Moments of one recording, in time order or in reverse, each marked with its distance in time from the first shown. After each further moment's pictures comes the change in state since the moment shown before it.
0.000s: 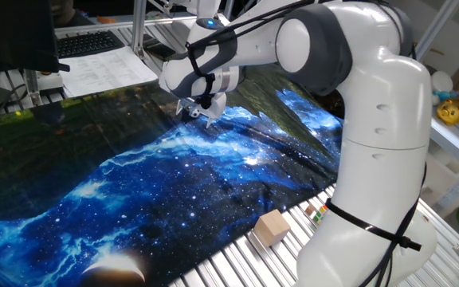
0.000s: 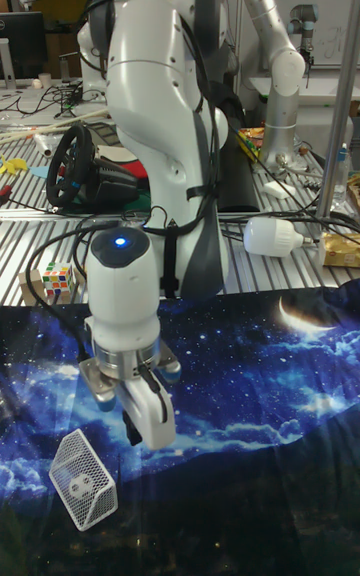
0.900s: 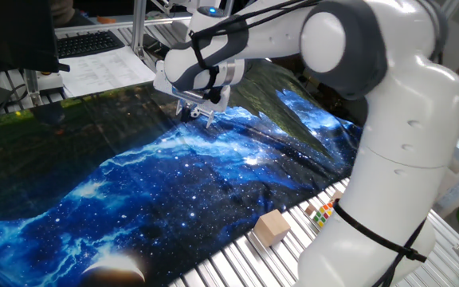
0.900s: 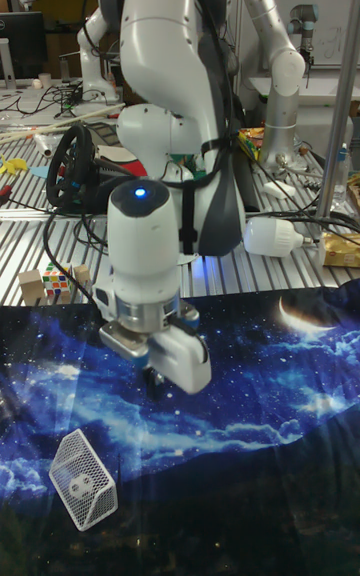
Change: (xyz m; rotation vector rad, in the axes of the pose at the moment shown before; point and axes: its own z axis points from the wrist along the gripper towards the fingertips) arm 0.040 -0.013 -0.047 0.009 0.033 -0.254
